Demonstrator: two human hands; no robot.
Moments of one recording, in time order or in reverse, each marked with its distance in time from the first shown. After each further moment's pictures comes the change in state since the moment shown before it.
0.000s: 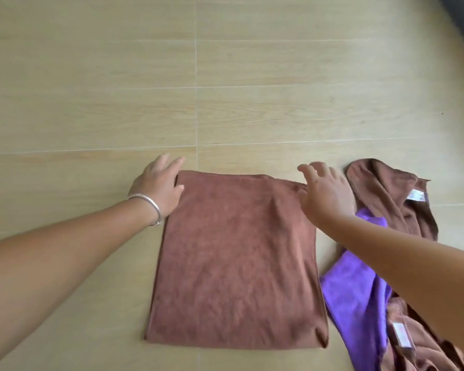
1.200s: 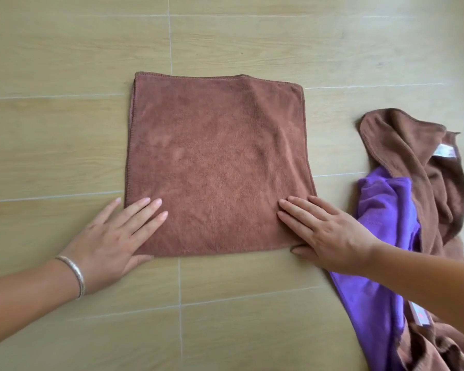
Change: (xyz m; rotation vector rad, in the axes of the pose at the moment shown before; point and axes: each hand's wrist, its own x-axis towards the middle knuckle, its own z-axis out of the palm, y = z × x) left_hand -0.100 -0.056 0.093 0.518 -0.101 0.608; right_hand -0.093 0.046 0.075 -0.298 -0.206 -0.772
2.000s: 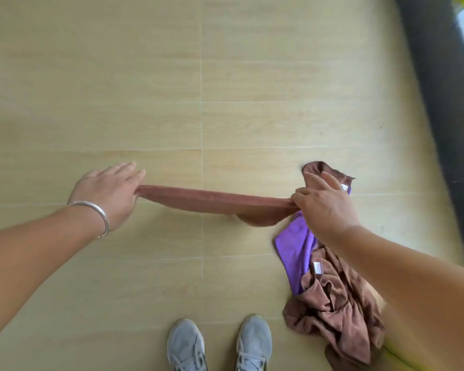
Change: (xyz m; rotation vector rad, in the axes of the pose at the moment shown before) left_hand -0.107 -0.051 -0.341 -0.058 -0.164 -0.579; right_hand -0.085 0.005 -0.354 -0.022 -0.120 0.423
